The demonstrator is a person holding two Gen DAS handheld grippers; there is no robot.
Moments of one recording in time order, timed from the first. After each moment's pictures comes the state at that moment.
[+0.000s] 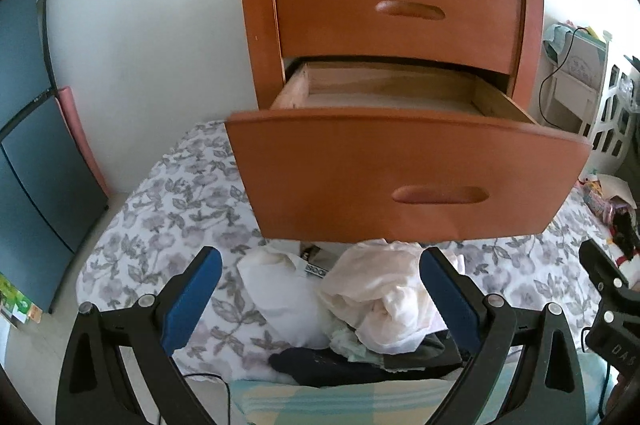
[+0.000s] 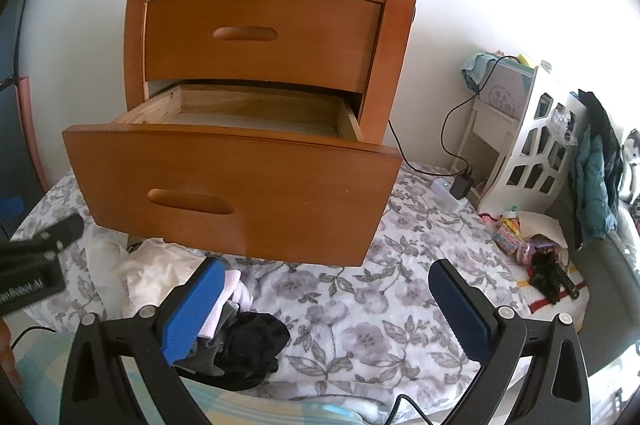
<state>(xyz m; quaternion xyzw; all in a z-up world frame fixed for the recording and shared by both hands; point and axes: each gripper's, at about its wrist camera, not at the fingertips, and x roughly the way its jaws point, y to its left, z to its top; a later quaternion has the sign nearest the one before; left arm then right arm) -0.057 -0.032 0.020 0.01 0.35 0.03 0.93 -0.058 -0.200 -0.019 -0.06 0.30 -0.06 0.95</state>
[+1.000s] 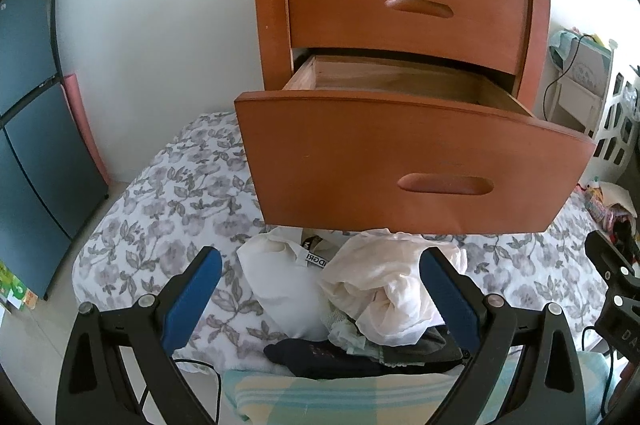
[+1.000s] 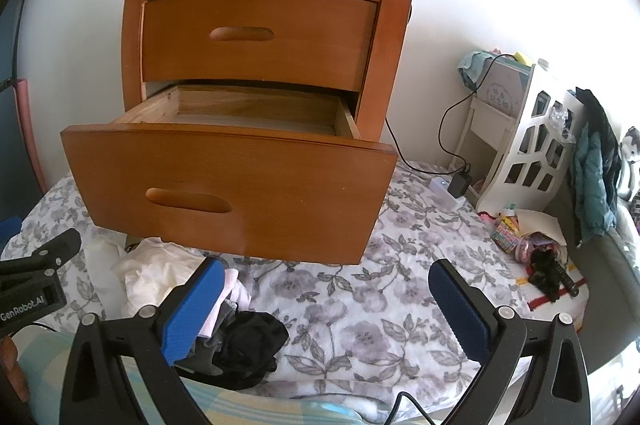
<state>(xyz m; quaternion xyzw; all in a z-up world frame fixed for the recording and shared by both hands) -0.062 -0.029 0.013 -0.01 0.35 0.04 0.93 -0.060 -0.203 -0.020 -0.06 0.30 -0.07 0.95</state>
